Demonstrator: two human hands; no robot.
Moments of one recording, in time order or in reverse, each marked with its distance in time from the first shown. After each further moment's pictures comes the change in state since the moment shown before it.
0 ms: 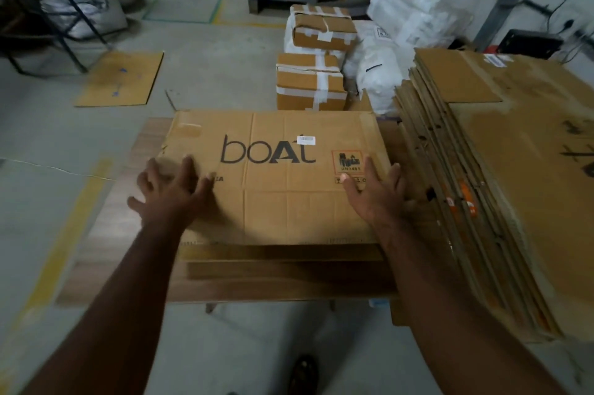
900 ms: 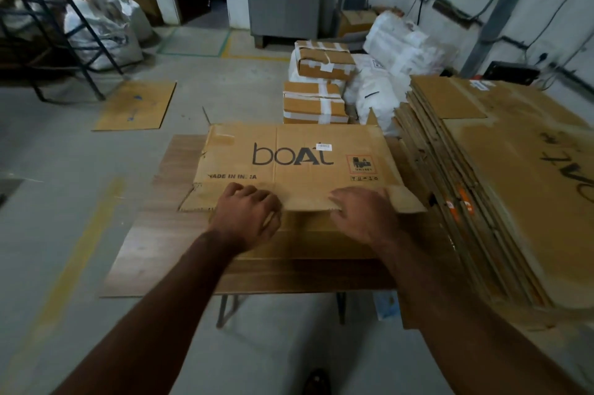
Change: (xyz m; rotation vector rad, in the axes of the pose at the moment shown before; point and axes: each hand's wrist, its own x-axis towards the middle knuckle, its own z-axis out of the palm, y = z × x) left_hand -0.087 0.016 -0.033 0.343 0.145 0.891; right_hand -0.117 -0.039 -0.021 -0.178 0.077 -0.577
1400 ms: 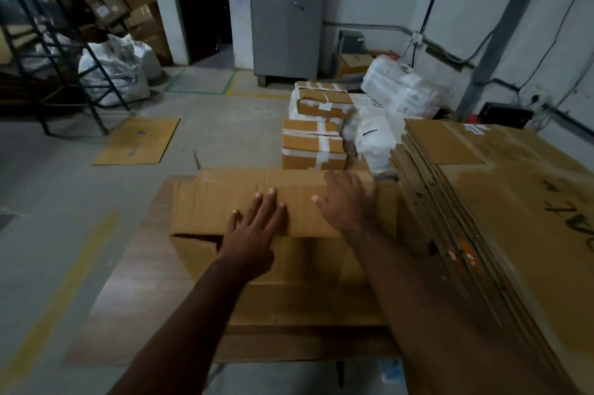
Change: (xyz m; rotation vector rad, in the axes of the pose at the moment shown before) left_hand 0.078 -0.002 0.032 -0.074 -0.157 -0.173; right_hand 0.123 0.013 -0.026 -0.112 0.108 0.151
